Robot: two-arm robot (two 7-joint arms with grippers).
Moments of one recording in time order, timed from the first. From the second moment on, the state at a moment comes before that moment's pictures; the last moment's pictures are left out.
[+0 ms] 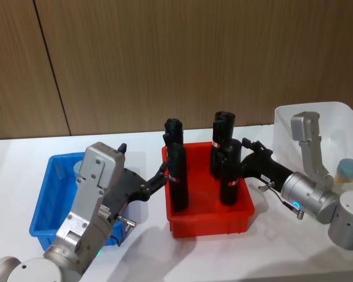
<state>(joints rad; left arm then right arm) -0.24 0.38 0.45 -1.63 -0.20 0.01 -0.01 0.65 0.15 -0.24 -0.73 0.30 -0.21 0.60</state>
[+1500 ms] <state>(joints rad) -0.24 0.38 0.45 -1.63 -0.20 0.01 -0.01 0.54 0.20 -0.23 -1.05 0.31 -0.11 0.52</state>
